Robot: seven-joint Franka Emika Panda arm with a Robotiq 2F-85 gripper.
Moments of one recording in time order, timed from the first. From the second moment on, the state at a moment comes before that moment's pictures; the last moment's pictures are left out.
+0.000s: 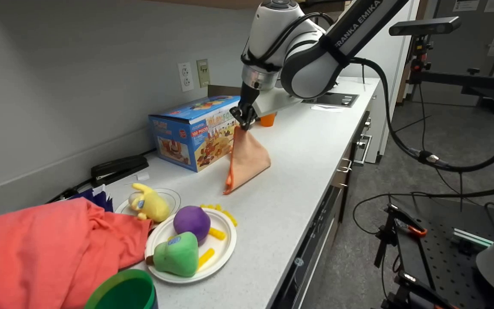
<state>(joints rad) -0.05 0.20 -0.15 -2.14 -0.54 2.77 0.82</state>
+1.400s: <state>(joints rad) -0.05 0.21 -0.03 -2.23 -0.30 2.77 0.56</state>
